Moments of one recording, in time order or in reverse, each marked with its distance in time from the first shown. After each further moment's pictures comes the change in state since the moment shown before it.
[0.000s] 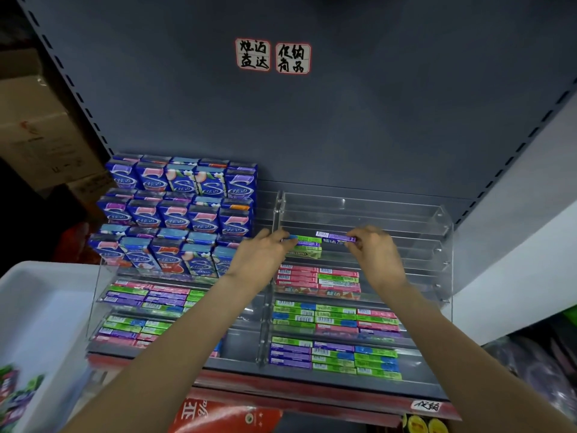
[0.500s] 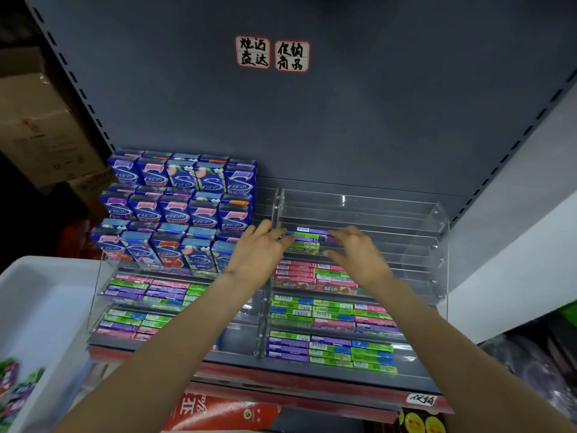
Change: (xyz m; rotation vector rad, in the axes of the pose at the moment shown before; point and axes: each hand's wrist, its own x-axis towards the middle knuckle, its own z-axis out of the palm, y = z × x) left_hand -0.004 0.003 0.005 0.055 0.103 0.012; right_hand -0.002 -0.013 0.005 0.007 -0.289 -0.039
